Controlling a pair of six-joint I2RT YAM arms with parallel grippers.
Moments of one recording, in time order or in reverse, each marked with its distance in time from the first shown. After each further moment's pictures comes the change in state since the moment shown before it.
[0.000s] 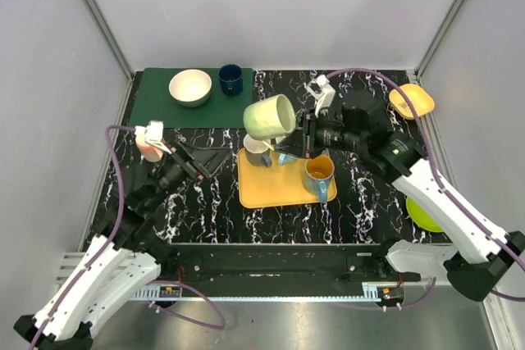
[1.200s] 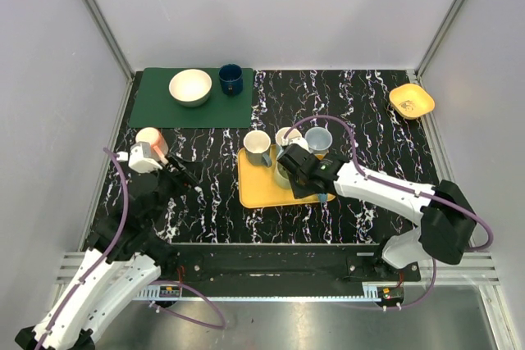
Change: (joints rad) left arm 0.002 -0.154 -0.021 -0.566 -0.521 0.092; right arm 0.236 0.253 -0.270 -0.272 0.743 -0.087
